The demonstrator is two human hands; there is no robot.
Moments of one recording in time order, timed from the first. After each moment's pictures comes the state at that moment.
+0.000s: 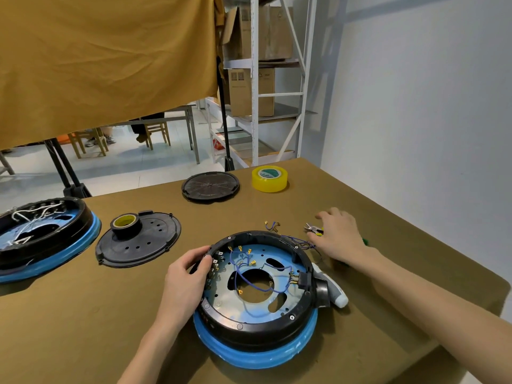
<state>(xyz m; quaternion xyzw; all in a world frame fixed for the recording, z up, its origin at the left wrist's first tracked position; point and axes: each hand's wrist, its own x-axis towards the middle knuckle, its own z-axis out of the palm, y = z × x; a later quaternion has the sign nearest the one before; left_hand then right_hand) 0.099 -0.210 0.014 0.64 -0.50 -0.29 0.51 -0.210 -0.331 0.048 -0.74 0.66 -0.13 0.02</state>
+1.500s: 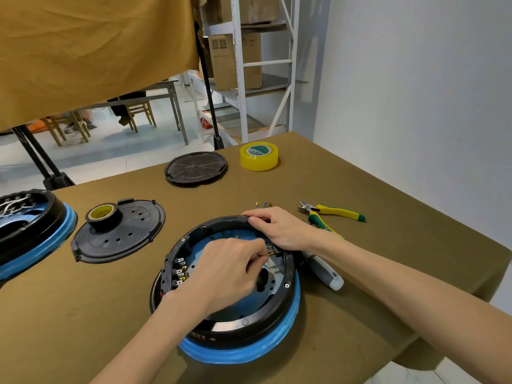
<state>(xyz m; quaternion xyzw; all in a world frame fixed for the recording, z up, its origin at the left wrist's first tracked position) 0.035 -0.229 0.043 0.49 -0.85 0.01 0.18 -0.133 -0.329 0.037 -0.81 0.42 -0.21 0.36</state>
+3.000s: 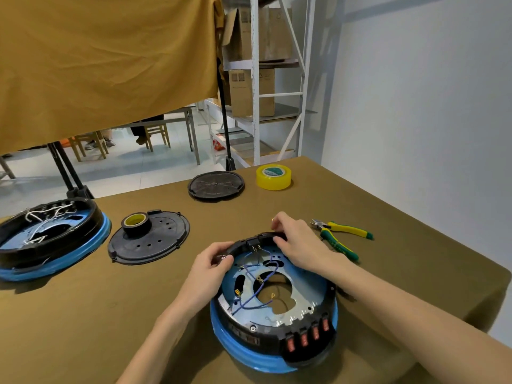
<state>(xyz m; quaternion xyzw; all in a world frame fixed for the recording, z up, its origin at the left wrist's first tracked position) 0.099 -0.212 0.023 0.57 -0.57 -0.38 0.45 -0.121 -0.279 0.060 -0.80 0.52 -0.23 0.18</state>
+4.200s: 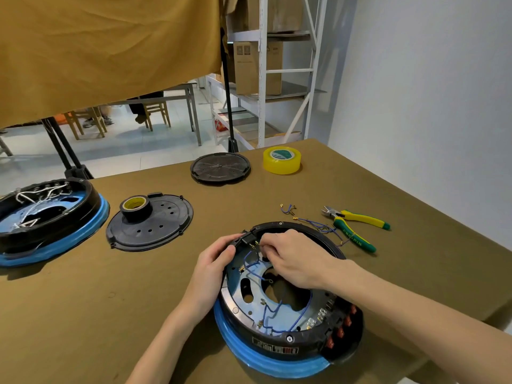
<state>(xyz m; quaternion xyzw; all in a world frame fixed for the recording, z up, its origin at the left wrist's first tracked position) 0.102 -0.212 0.006 0.49 -0.50 -0.48 0.53 -0.091 -0.249 0.055 -0.87 0.45 -0.13 0.15</state>
